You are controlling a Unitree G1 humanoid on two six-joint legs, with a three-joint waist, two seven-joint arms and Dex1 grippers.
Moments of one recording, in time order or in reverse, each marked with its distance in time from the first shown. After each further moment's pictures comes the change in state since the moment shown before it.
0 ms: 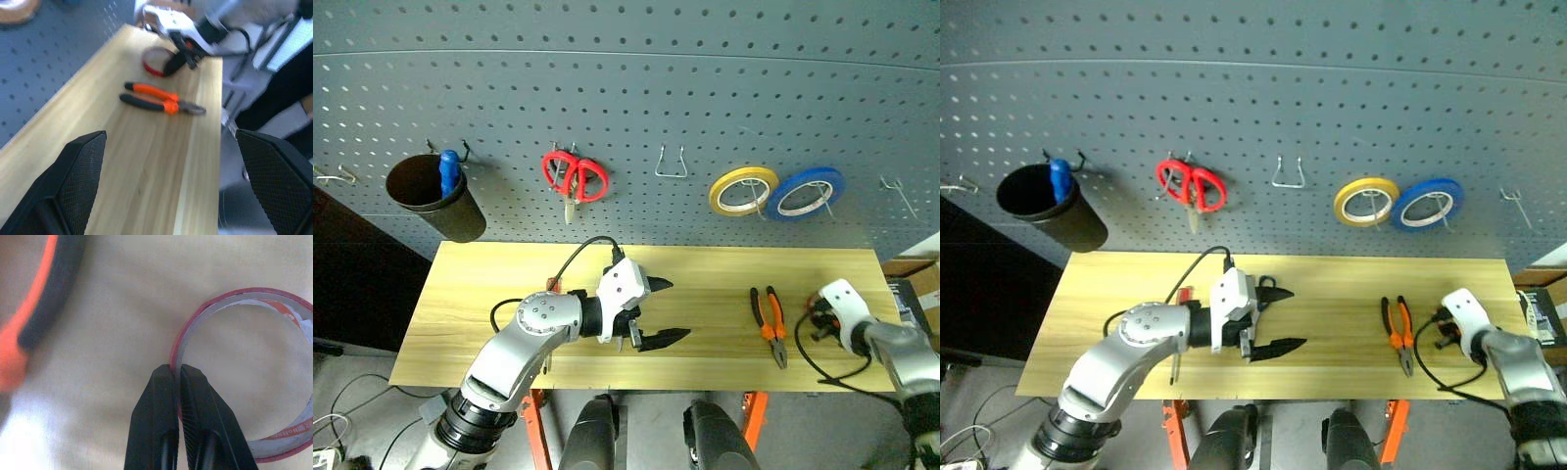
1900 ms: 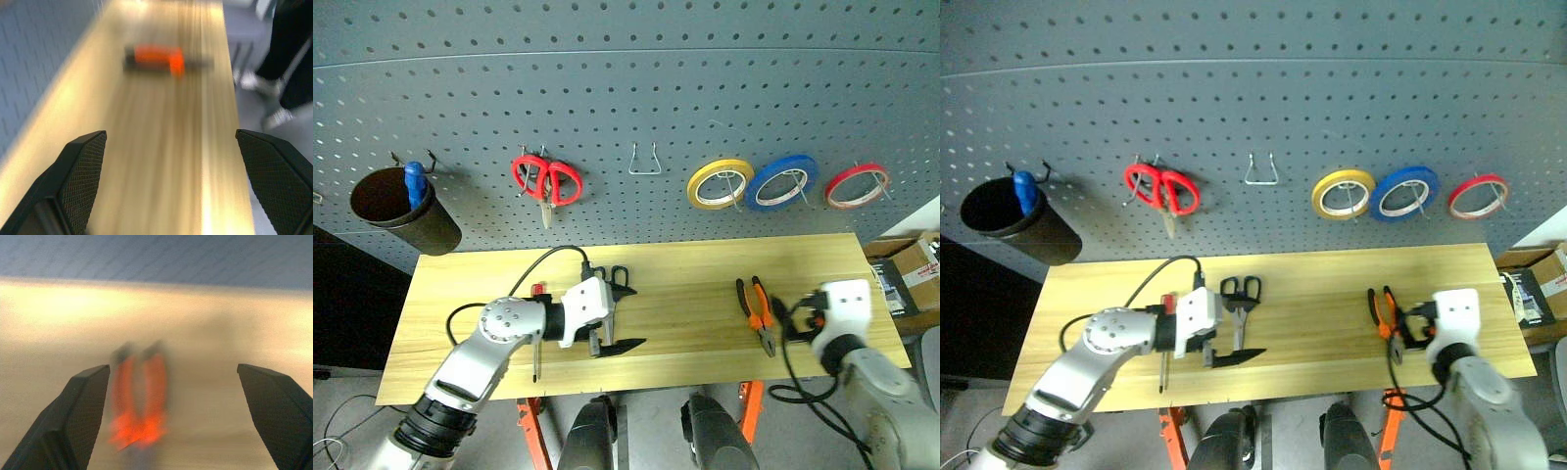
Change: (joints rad) left arm 0.067 0.243 0.022 0.197 0.072 -0.350 -0.209; right arm 0.164 0.457 -0.045 -0.837 0.244 0.378 -0.430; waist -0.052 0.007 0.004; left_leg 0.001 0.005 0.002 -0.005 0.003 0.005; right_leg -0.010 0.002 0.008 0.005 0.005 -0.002
